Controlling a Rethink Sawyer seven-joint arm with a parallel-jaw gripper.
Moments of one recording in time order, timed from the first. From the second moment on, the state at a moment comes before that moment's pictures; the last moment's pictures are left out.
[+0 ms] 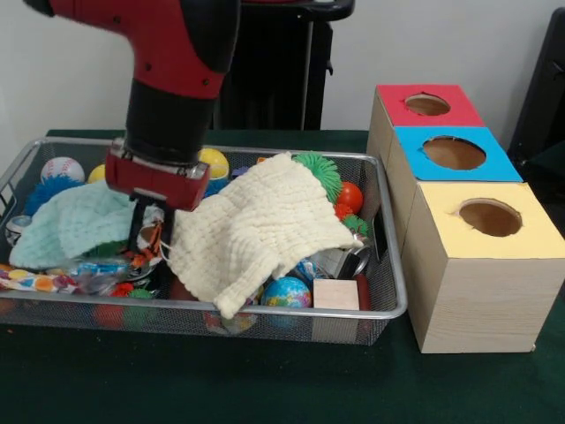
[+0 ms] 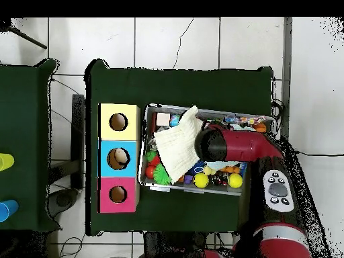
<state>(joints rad) -0.37 -0.51 -0.02 1.43 -0.42 0.33 1.89</state>
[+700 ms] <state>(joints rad) -0.38 -0.66 0.08 1.49 -0.34 0.03 1.89</state>
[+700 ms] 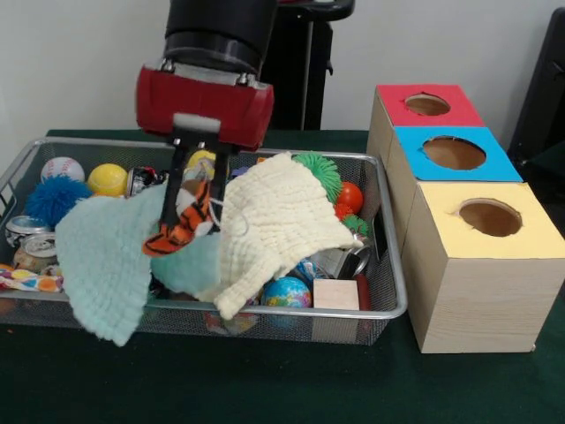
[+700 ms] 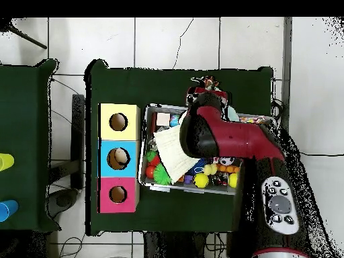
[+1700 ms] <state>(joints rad) -0.50 -0.51 0.22 1.53 -0.23 0.65 1.89</state>
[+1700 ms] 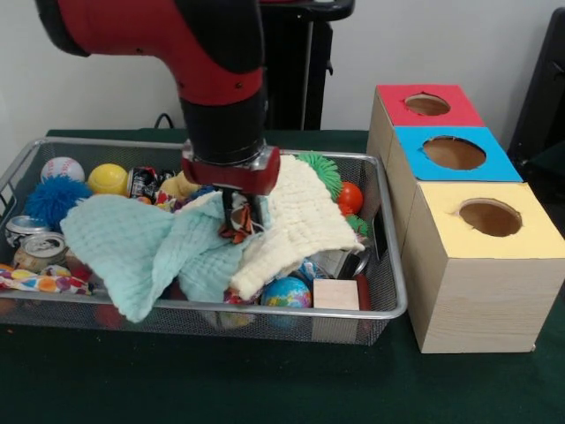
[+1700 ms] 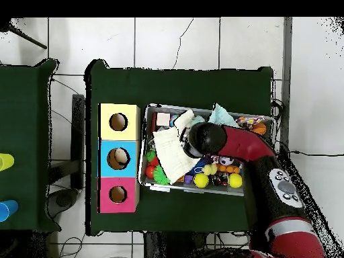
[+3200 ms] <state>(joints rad) -0.31 -0.51 0.05 1.31 -0.23 0.92 1.89</state>
